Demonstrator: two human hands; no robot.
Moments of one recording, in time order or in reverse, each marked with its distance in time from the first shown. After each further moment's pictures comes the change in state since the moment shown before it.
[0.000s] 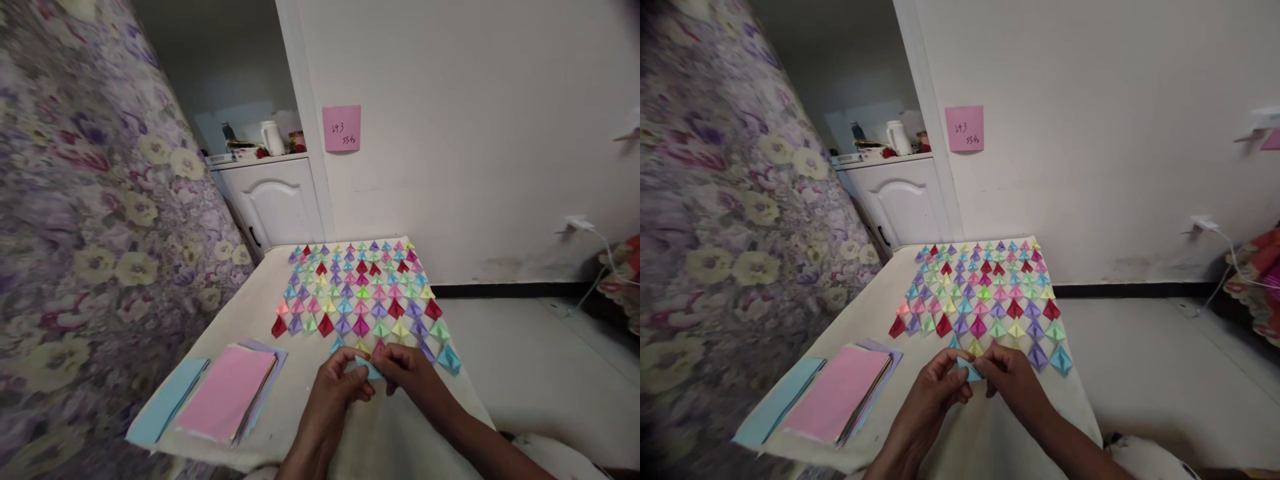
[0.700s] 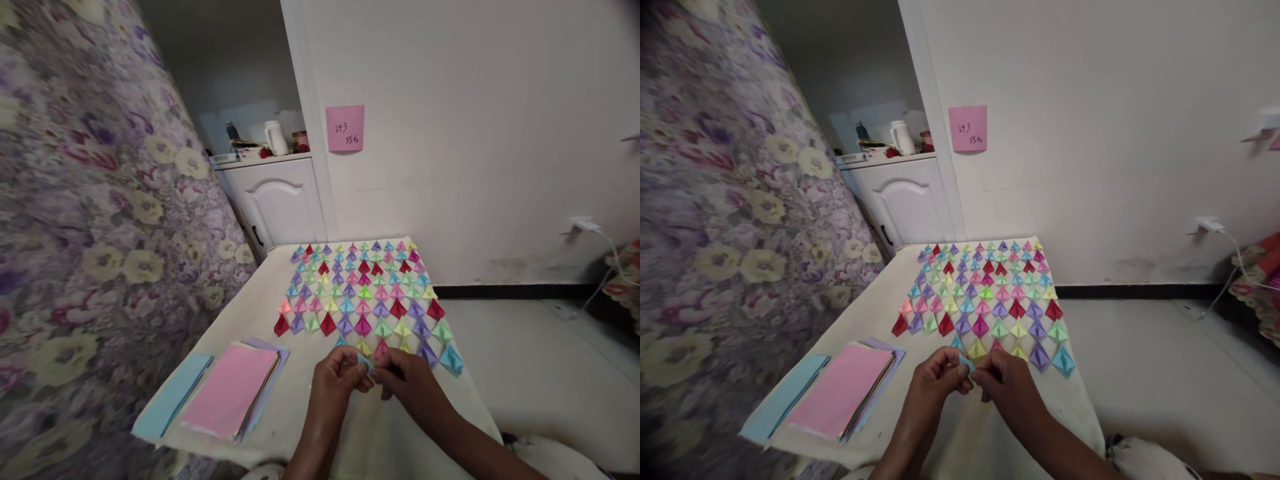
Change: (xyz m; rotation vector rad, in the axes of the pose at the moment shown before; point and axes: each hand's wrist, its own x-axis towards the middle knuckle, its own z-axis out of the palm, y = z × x) left_hand 0.000 0.002 0.001 0.183 0.115 0.162; right_hand -0.004 0.005 0.008 -0.248 0.072 -0.013
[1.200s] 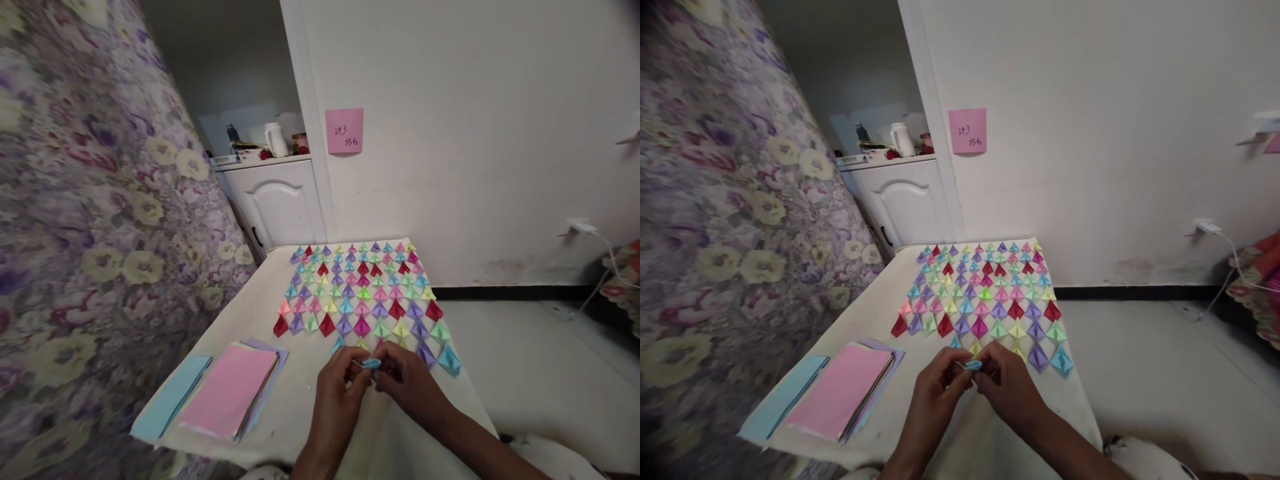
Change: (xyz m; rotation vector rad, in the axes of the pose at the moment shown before) left_hand -0.011 0.006 0.007 0.419 0.005 0.247; right_hand 0.001 -0.004 -0.002 0.076 -0.042 -0.080
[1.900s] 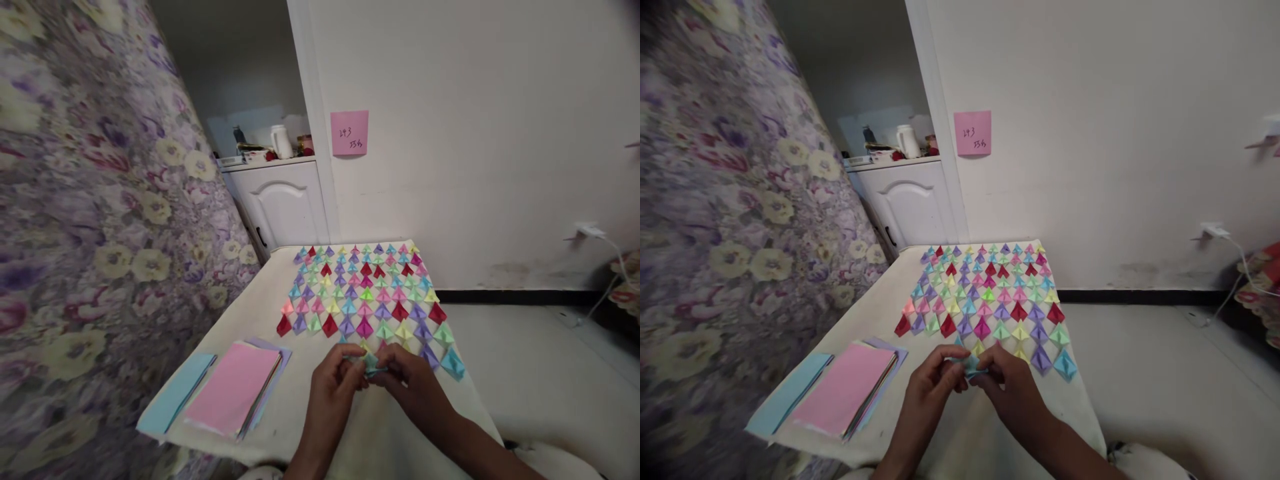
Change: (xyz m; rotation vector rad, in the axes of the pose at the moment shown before) left_hand -0.001 0.004 -0.011 -0.123 -0.023 -0.037; right_hand -0.006 -0.008 0.002 -0.069 0.047 -0.166
